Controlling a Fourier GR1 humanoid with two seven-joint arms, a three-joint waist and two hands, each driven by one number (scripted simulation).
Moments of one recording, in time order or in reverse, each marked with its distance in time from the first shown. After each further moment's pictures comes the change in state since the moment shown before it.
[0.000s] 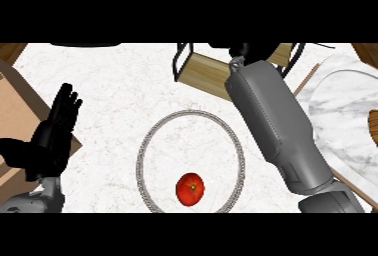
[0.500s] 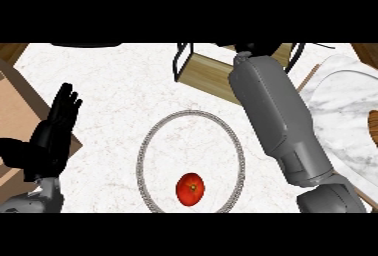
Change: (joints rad) left arm 0.001 -0.005 0.008 -0.015 -0.009 -0.017 0.021; right arm -0.052 0.003 -0.140 0.126 -0.141 -0.129 -0.104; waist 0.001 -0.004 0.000
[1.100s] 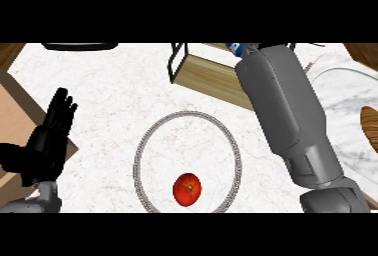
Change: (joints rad) left arm 0.031 -0.011 0.028 0.012 -0.013 -0.005 -0.029; right arm 0.004 -0.017 -0.002 -0.181 0.018 -0.067 0.004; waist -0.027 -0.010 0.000
